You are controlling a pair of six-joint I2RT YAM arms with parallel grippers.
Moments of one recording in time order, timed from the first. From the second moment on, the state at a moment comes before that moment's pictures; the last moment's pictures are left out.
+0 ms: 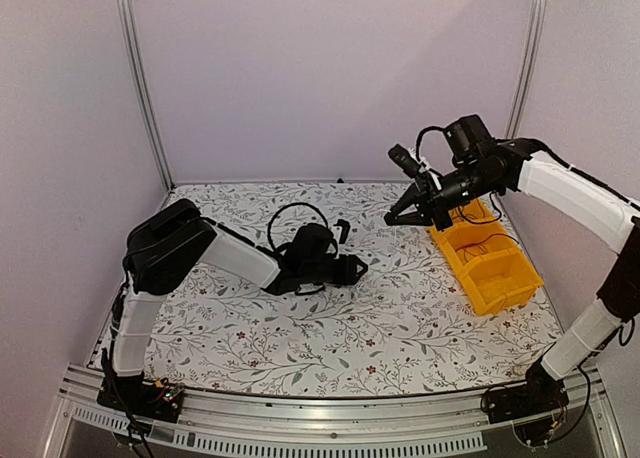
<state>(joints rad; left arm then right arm) -0.88 2.25 1.28 0.46 0.06 -0.57 0.52 1.57 1.45 -0.81 -0.92 -0.56</state>
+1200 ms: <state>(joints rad) -0.86 1.76 1.25 0.14 0.08 -0.42 0.35 1.40 1.61 -0.87 -0.77 -0.59</state>
